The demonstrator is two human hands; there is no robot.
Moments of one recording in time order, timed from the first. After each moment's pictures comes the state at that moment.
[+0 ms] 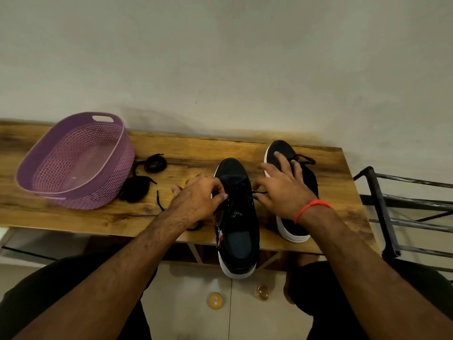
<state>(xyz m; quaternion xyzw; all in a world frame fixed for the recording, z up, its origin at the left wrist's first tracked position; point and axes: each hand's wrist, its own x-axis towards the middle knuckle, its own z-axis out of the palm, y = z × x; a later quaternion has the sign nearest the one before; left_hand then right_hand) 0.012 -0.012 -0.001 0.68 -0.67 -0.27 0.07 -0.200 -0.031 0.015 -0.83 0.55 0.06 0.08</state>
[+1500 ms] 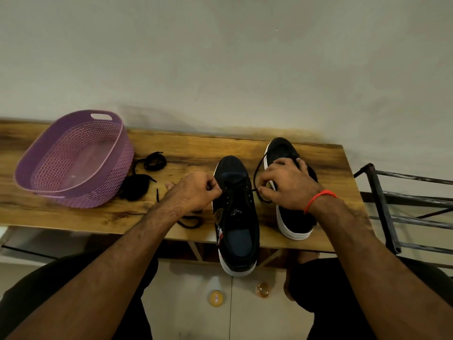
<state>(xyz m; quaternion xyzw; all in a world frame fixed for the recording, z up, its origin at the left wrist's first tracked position) 0.021 -0.025 -0.002 0.70 -0.64 -0.30 0.08 -0.214 -0.042 0.021 -0.82 0.55 0.03 0.16</state>
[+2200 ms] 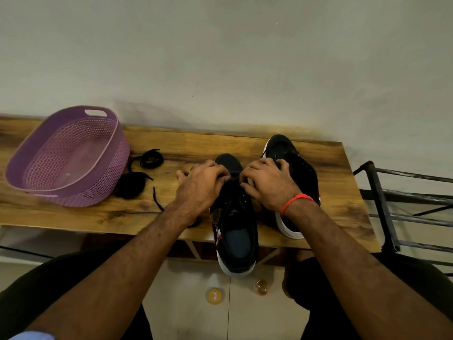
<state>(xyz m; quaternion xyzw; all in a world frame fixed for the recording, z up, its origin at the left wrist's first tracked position) 0.003 -0.032 -0.024 0.65 -0.73 -0.17 0.12 -0.185 -0.045 -0.005 -0.84 0.53 0.01 0.09</state>
